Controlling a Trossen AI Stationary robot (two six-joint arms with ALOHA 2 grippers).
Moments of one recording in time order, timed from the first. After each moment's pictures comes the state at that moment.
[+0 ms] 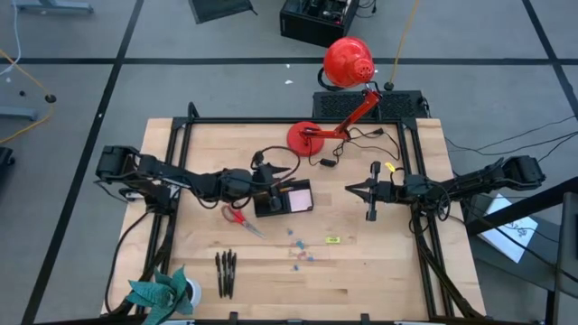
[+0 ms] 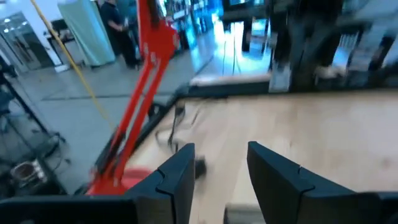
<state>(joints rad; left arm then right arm) -0.04 1.53 0.73 0.64 -0.41 0.14 0.07 0.84 0.02 0.87 0.18 -0.22</state>
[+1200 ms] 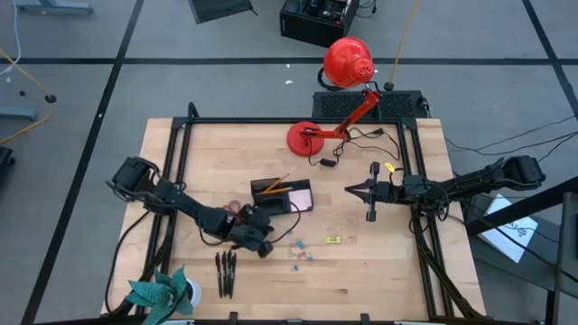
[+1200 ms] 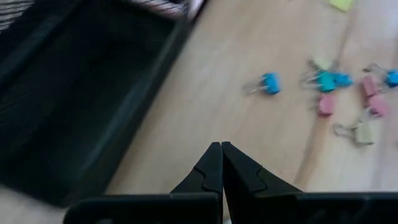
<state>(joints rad) -0.40 1.73 0.77 0.01 -0.42 -0.84 0.07 0.84 0.02 0.84 0.18 -0.20</state>
